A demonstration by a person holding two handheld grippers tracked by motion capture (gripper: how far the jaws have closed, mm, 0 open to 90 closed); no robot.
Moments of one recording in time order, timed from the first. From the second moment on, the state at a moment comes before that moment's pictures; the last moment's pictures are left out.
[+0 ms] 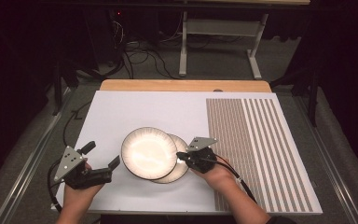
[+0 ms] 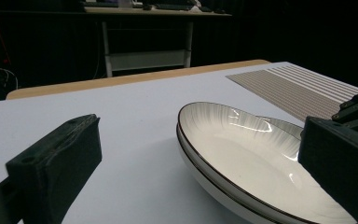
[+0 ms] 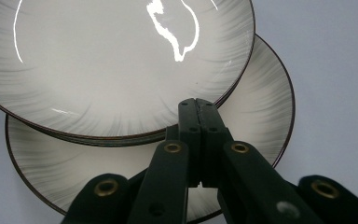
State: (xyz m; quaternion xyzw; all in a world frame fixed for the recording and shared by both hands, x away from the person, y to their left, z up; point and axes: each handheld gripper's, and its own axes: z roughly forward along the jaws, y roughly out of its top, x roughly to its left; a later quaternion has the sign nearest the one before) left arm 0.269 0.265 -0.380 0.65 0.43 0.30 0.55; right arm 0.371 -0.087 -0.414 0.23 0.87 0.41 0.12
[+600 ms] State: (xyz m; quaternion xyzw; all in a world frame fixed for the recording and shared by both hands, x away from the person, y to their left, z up) left arm 0.269 0.266 -0.380 0.65 0.43 0.30 0.55; right arm 0.371 -0.086 -0.413 0.23 0.87 0.42 0.12
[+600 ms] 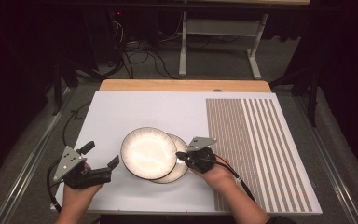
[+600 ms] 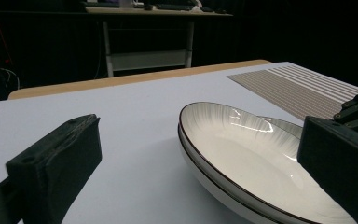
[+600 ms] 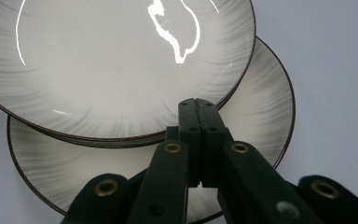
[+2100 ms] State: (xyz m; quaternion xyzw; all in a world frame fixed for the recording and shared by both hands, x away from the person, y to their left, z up) left arm 0.268 0.270 -0.379 0.64 0.43 0.30 0.56; right arm 0.372 -0.086 -0.412 0.23 0.88 0.40 0.12
